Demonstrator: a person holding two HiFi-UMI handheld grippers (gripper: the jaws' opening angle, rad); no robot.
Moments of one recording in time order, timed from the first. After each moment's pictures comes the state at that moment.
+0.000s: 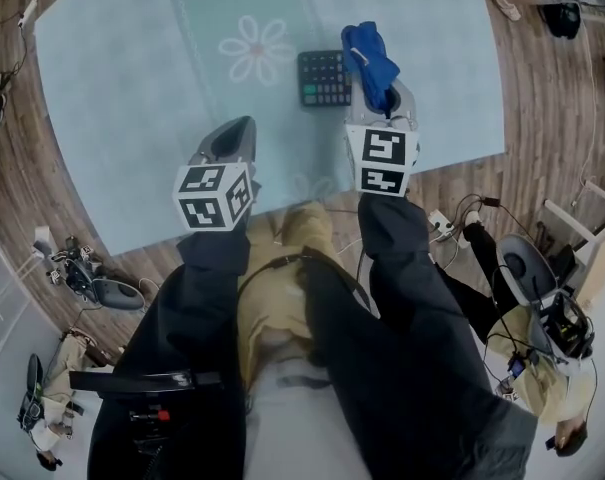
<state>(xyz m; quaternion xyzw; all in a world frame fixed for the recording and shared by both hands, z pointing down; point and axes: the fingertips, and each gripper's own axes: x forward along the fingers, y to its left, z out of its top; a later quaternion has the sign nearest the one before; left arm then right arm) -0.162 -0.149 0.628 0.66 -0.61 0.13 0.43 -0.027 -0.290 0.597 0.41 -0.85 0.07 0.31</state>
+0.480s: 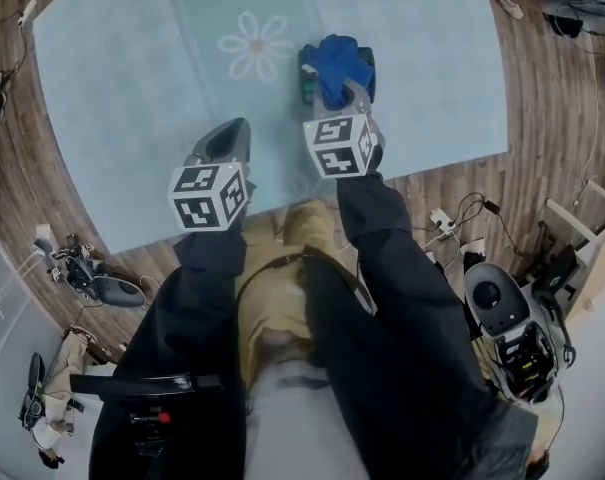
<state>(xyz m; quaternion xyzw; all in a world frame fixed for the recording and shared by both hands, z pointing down) -0.174 -0.135 0.633 0.65 -0.61 0.14 0.44 -0.075 -0.243 0.681 0.32 -0.85 0.09 0.42</state>
